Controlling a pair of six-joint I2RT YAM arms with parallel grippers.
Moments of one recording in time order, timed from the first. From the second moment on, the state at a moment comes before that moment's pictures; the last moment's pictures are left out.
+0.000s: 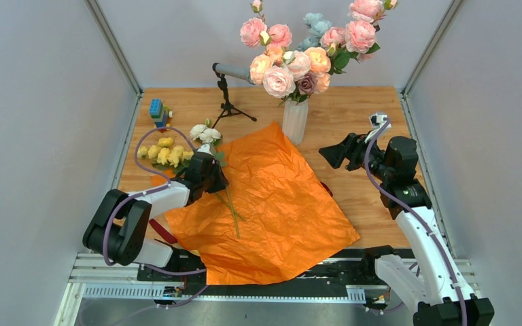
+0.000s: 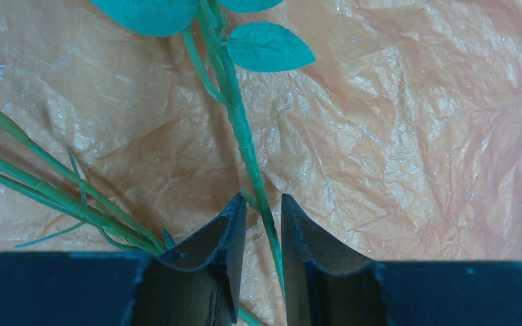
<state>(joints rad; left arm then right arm) -0.40 1.41 0.54 0.08 0.00 -0.61 0.14 0.84 0.78 -0.16 -0.53 0.42</state>
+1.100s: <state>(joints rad) -0.40 0.86 0.34 0.23 0.04 -0.61 0.14 0.84 0.77 -0.11 -0.60 0.44</state>
